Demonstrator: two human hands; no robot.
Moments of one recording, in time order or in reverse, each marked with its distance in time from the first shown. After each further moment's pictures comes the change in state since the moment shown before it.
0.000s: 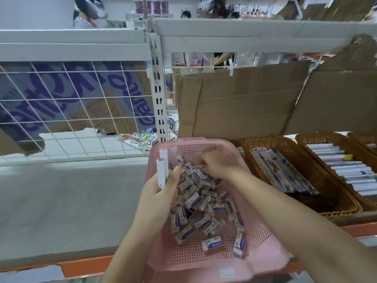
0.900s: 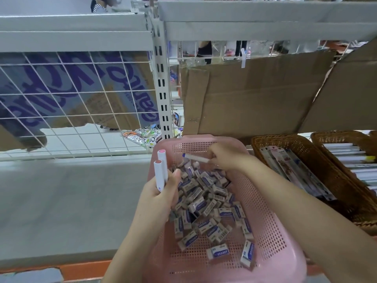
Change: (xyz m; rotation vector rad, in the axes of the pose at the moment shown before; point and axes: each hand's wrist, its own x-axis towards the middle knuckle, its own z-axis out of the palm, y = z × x) left_hand 0.012 -0.010 -0.004 -0.008 -0.002 -0.039; right_hand 0.020 0.006 -0.023 -0.113 -0.106 -0.076
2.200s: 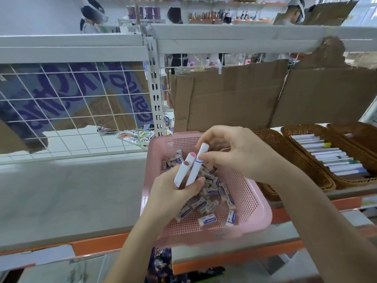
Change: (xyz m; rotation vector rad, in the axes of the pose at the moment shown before) left_hand -0.042 0.010 0.010 0.302 -0.164 0.286; right_hand -0.191 -0.085 -0.072 0.630 0.295 -0.225
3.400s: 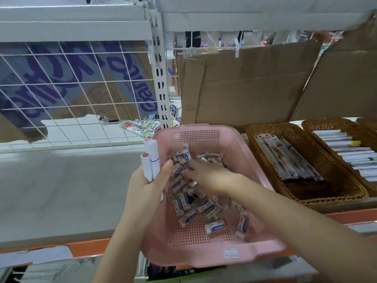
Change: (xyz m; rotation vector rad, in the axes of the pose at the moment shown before) left_hand 0.012 -0.025 -0.025 -0.161 0.284 -0.178; right_hand 0.079 0.117 0.096 -0.877 -0.612 -0.006
